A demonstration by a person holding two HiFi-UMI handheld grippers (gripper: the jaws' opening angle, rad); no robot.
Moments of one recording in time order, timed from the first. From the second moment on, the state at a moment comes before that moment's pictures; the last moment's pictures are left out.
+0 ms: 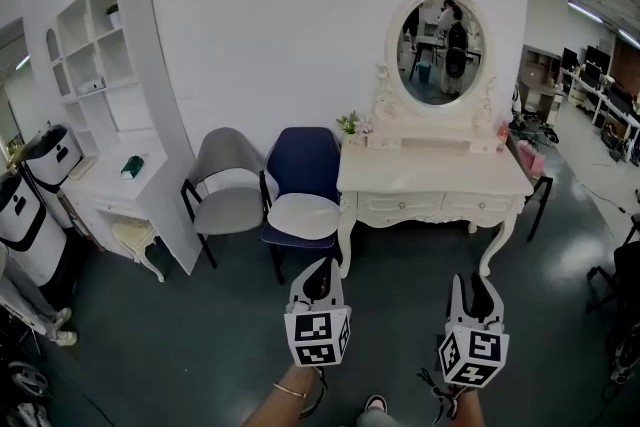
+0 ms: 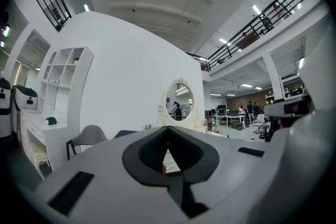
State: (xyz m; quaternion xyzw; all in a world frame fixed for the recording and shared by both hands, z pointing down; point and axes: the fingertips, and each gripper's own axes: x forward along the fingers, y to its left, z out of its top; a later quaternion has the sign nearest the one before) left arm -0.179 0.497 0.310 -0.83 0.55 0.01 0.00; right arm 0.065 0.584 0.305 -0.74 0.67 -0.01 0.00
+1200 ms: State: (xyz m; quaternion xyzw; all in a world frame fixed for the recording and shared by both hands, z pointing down) left arm -0.067 0.185 0.301 -0.80 0.60 0.01 0.00; right arm 0.202 0.248 0.291 -0.71 0.70 -0.02 0.02
